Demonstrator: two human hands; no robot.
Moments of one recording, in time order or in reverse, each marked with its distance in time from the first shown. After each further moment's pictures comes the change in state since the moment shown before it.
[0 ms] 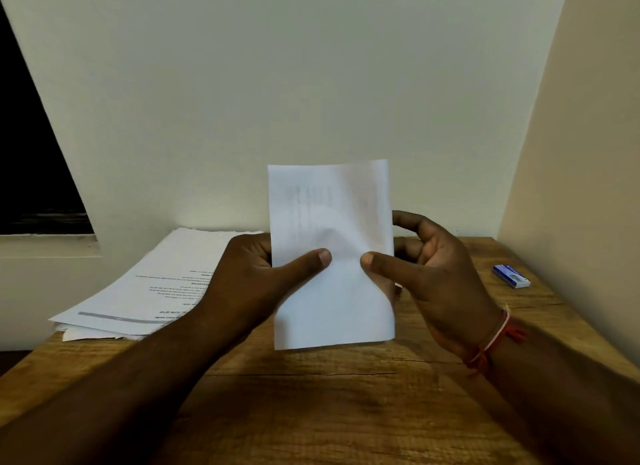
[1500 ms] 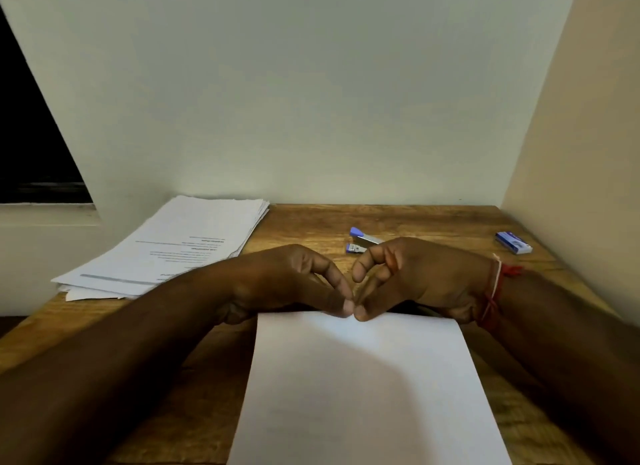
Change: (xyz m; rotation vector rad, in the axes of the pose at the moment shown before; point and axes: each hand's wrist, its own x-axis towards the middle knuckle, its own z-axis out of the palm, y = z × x) left_hand 0.009 -0.017 0.002 0.163 -0.751 -0.478; right_hand 0.002 0.012 -0.008 -0.310 -0.544 0.558
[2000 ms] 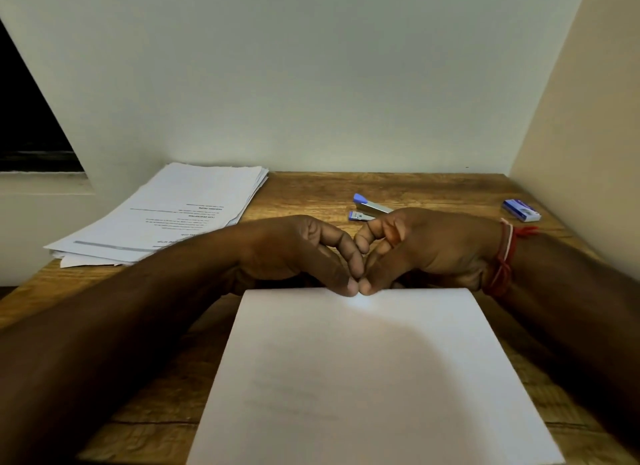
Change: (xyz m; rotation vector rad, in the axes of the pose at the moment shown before) left_hand 0.005 -0.002 0.010 -0.144 -0.146 0.044; right_hand 0.002 0.004 0.002 0.126 -0.142 0.054
